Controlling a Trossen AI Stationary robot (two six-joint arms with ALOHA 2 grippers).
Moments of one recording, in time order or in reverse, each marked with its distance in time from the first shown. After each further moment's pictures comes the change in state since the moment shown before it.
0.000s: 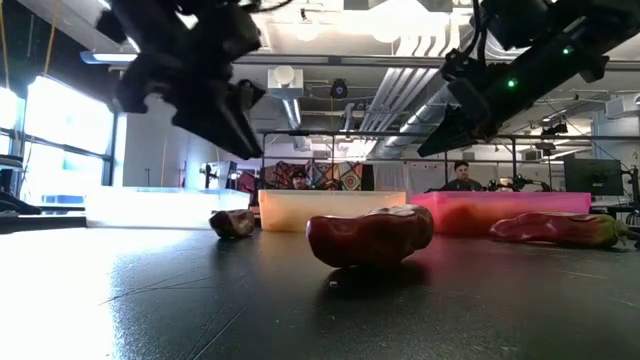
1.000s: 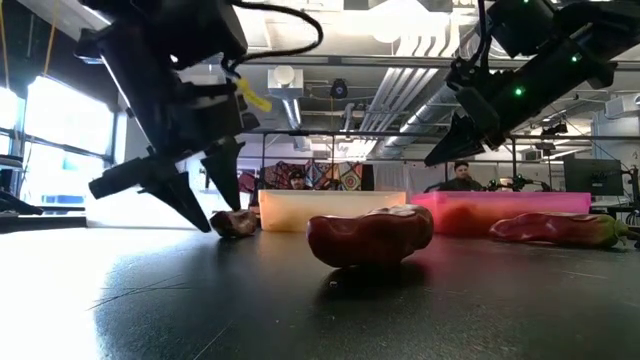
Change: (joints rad) left arm -0.110 0.190 0.019 -0.174 -0.383 0.231; right arm 0.021 0.001 -0.039 0.007 0.001 0.028
